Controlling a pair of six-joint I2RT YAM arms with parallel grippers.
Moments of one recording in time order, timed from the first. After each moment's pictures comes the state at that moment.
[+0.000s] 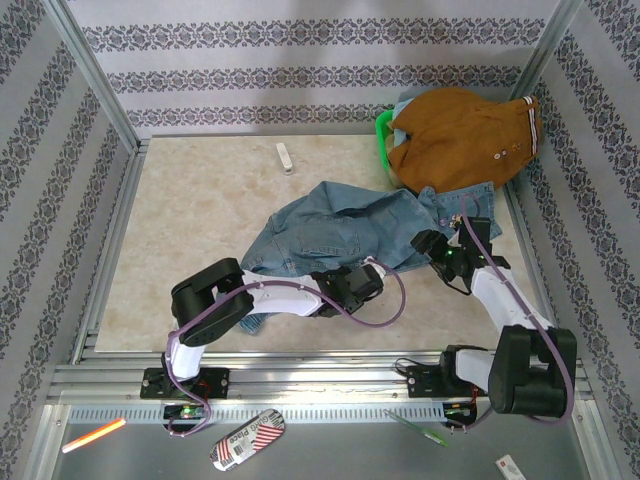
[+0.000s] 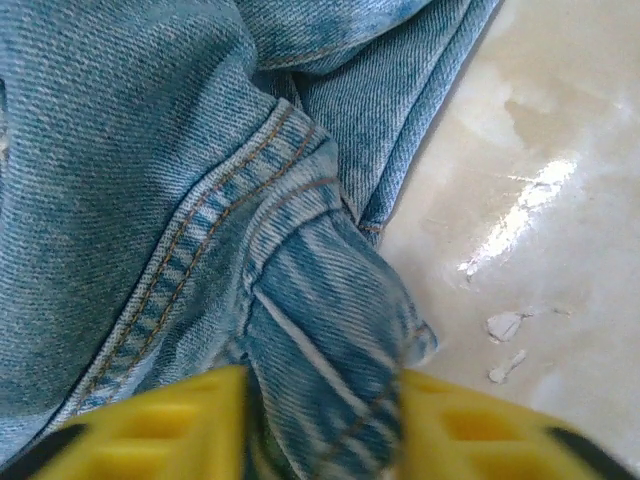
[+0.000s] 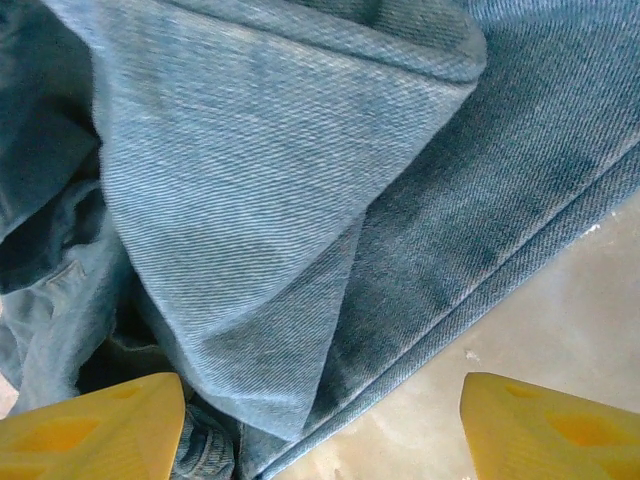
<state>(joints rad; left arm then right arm) -1.10 1.96 1.18 -0.20 -0.41 -0.10 -0.10 1.20 0.58 -0.33 -0.38 0.74</state>
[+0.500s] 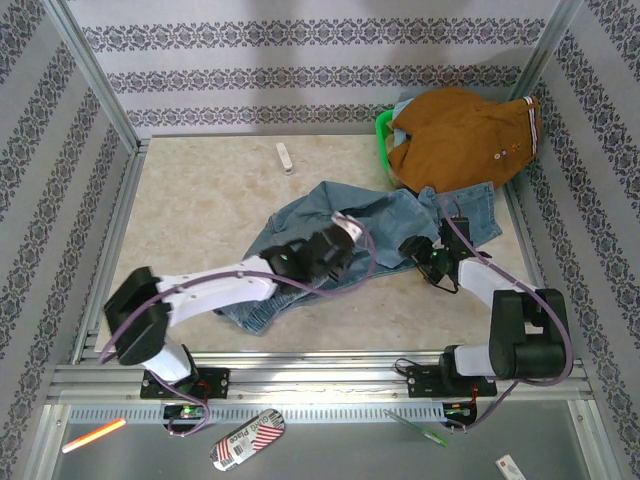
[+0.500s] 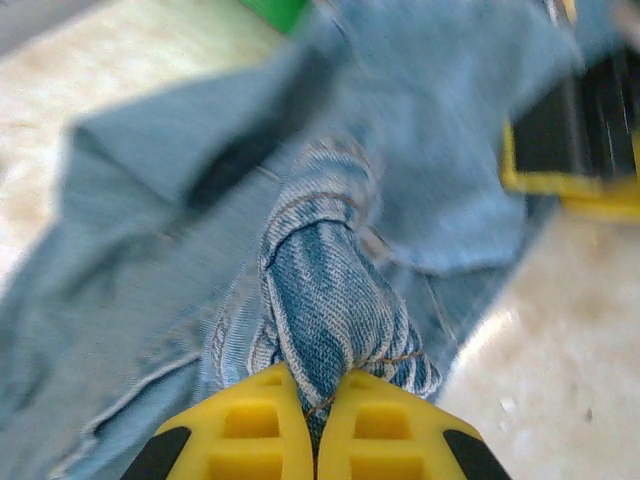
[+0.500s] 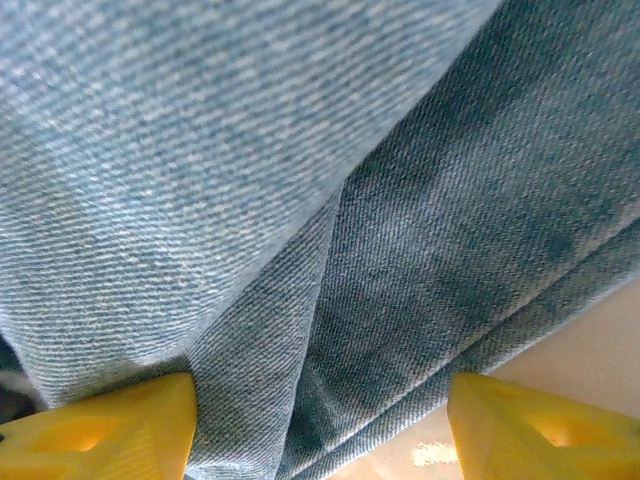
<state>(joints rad) -0.96 1.55 1.17 -0.31 -0.36 -0.20 0.01 1.38 0.57 -0.20 -0.35 0.81</state>
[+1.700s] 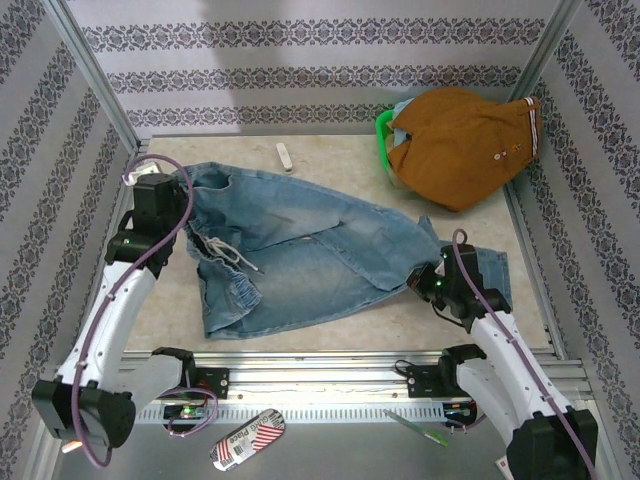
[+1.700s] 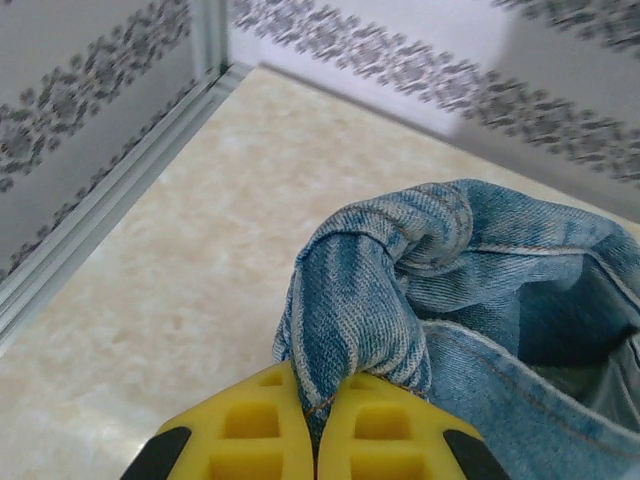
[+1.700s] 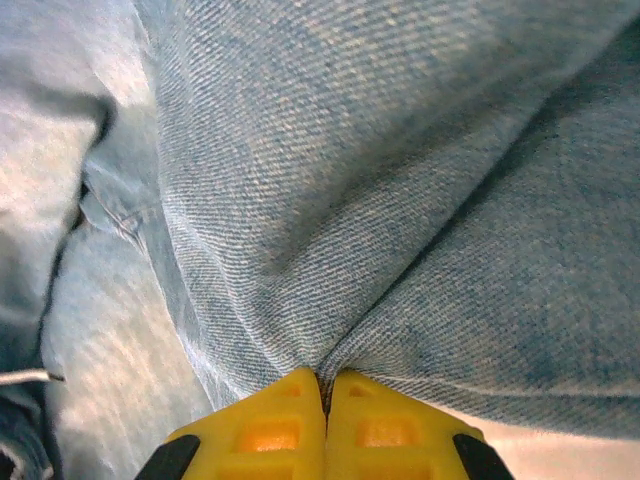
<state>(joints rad) -0.05 1.07 1.05 -0.57 -0.34 -0.43 0.16 0.75 0.44 -0.59 -0.29 0.84</state>
